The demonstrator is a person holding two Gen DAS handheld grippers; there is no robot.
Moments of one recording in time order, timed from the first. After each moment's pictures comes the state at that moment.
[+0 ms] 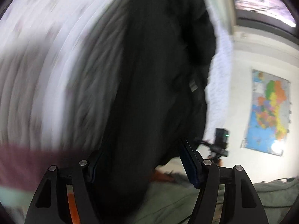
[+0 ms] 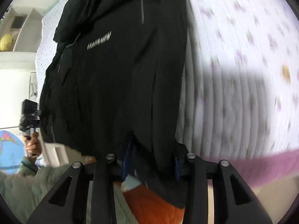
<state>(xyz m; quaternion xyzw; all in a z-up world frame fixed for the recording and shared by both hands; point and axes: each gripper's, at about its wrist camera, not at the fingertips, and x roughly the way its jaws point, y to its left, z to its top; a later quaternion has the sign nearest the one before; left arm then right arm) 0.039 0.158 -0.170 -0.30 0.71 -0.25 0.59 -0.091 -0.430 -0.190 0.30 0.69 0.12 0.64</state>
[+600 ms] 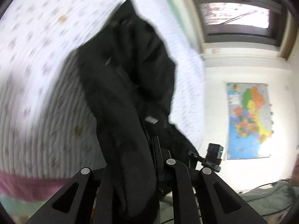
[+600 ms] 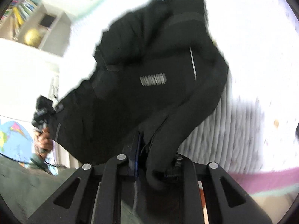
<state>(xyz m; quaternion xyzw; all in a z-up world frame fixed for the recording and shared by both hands) 0.095 0.142 -0.053 -0.37 0.57 -0.32 0.66 -0.028 -0.443 -0.060 0.30 0.57 0.16 0.75</state>
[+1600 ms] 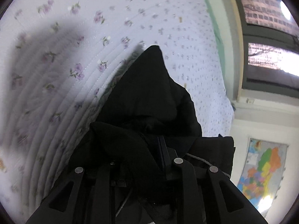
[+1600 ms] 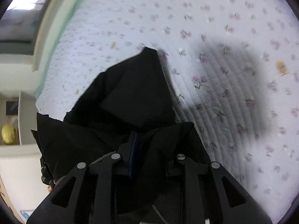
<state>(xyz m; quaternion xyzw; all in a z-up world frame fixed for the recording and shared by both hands) 0.381 0.094 -0.145 -0.42 0.61 -0.17 0.65 0.235 -0.555 -0.199 0.45 0.59 -0.01 0.67</state>
